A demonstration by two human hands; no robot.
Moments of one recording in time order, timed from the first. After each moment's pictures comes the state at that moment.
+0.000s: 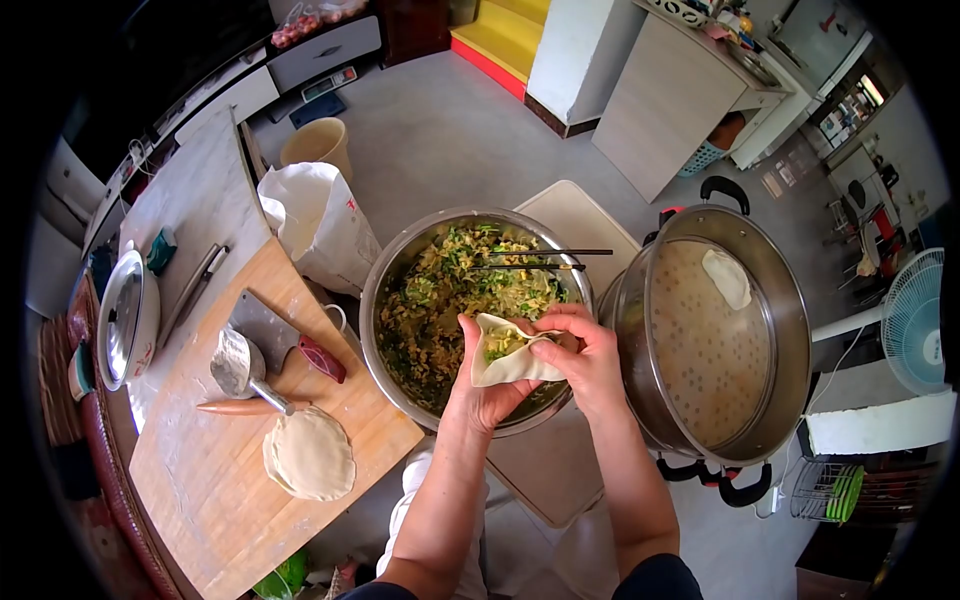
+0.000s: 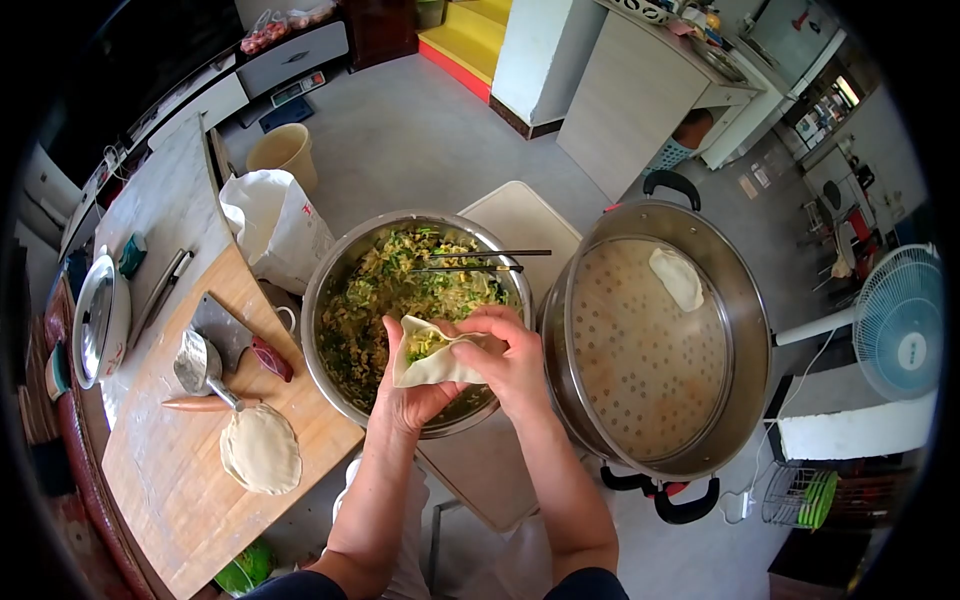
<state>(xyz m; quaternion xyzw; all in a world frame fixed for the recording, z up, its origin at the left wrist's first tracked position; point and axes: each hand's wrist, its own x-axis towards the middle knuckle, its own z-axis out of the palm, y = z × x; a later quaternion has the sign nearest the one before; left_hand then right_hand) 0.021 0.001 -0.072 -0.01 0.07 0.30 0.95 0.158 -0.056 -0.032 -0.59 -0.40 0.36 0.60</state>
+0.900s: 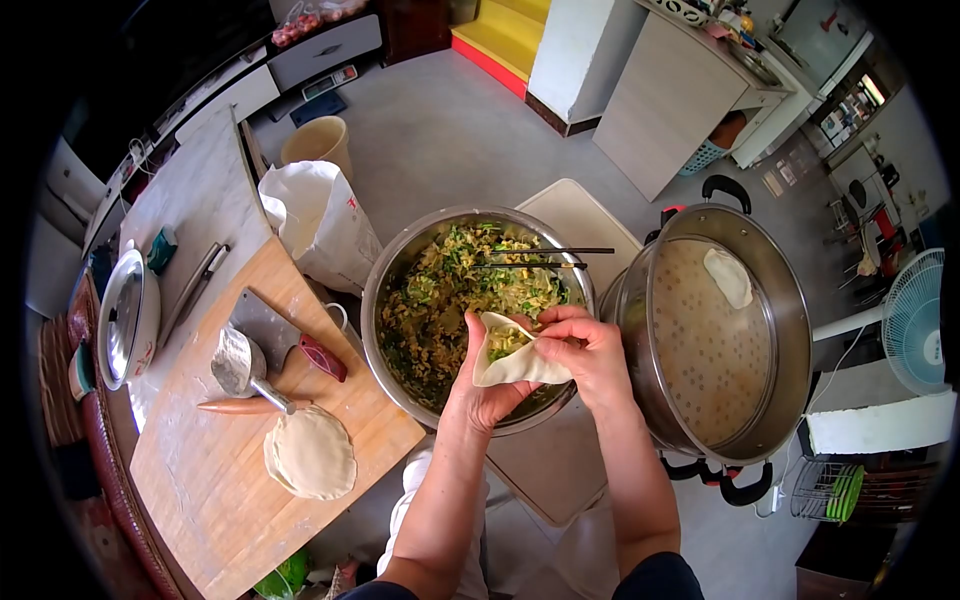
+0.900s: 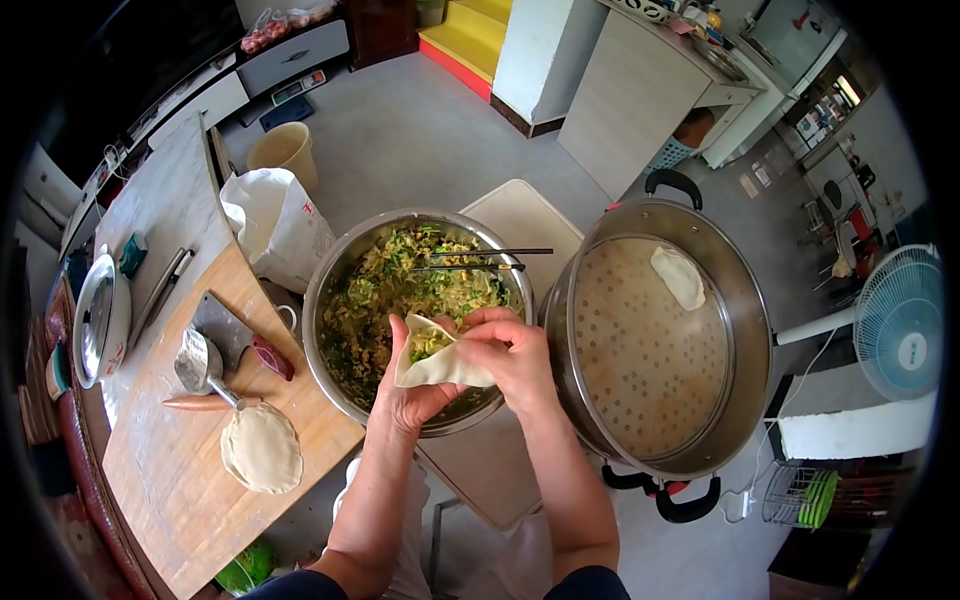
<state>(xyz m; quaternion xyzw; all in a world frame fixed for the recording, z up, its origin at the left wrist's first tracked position) 0.019 0.002 -0.068 -0.01 0.09 0.29 0.95 0.164 -0.057 -0.026 -0.55 -0.36 0.45 0.60</state>
